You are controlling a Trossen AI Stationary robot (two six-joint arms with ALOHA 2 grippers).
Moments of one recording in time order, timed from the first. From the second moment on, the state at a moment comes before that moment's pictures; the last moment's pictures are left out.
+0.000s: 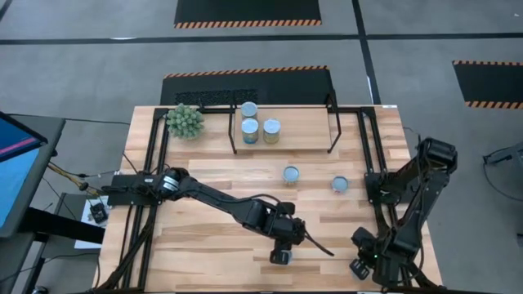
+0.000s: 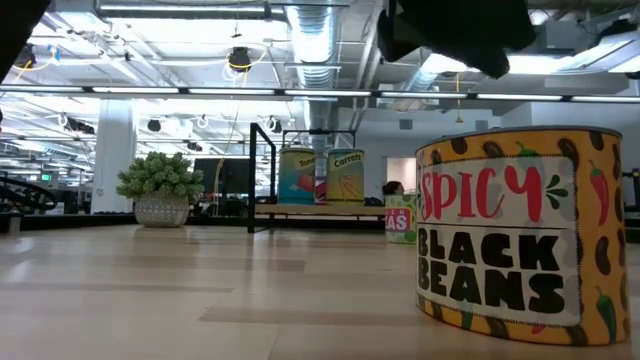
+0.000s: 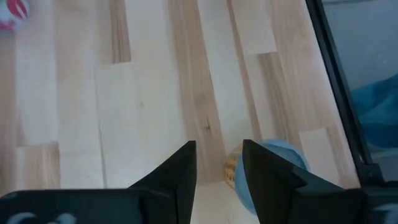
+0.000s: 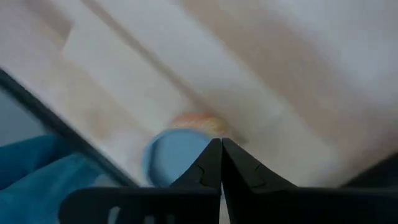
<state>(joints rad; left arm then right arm) -0.36 2.29 2.15 -0.84 -0.07 -0.18 1.18 1.52 0.91 -0.71 0.08 2.04</state>
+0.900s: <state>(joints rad) -0.37 2.34 2.15 -0.75 0.11 -0.14 1.18 1.53 0.91 -0.60 0.07 2.04</state>
